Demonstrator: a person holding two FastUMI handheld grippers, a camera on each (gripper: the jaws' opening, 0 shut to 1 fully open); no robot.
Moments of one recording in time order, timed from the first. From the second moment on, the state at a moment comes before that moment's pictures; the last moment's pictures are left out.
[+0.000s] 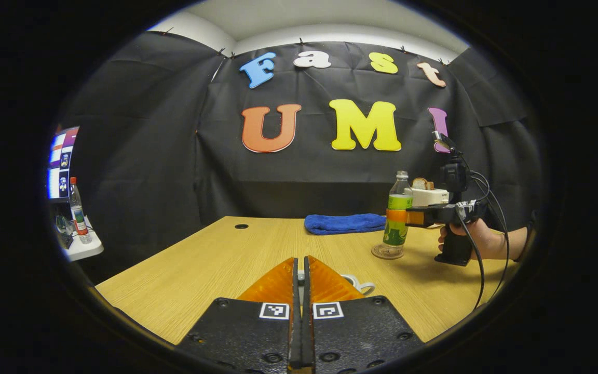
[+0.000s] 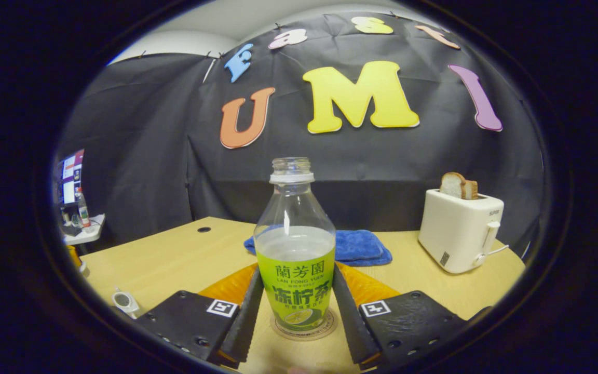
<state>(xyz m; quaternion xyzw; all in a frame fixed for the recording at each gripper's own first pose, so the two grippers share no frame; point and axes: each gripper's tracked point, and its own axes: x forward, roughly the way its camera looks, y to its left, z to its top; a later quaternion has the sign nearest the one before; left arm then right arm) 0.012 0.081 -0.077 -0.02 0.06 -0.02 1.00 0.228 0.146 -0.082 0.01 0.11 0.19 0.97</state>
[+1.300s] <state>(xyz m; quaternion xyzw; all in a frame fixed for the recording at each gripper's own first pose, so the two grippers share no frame) 0.035 0.059 -0.080 -0.03 0.05 -0.01 1.00 0.135 0.058 -0.038 -0.02 0.04 0.13 0.99</state>
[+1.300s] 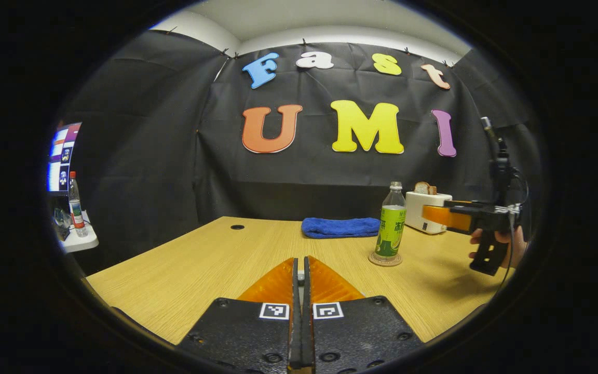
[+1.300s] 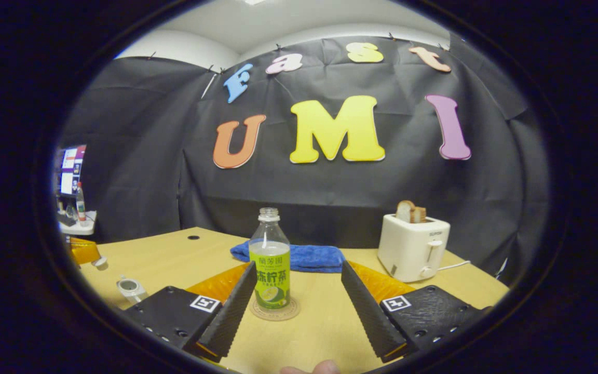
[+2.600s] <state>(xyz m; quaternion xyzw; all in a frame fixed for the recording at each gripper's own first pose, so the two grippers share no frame) 0.058 0.033 -0.116 -0.02 0.10 -0.01 1.00 0.056 0.006 -0.053 -0.02 0.01 0.09 1.00</state>
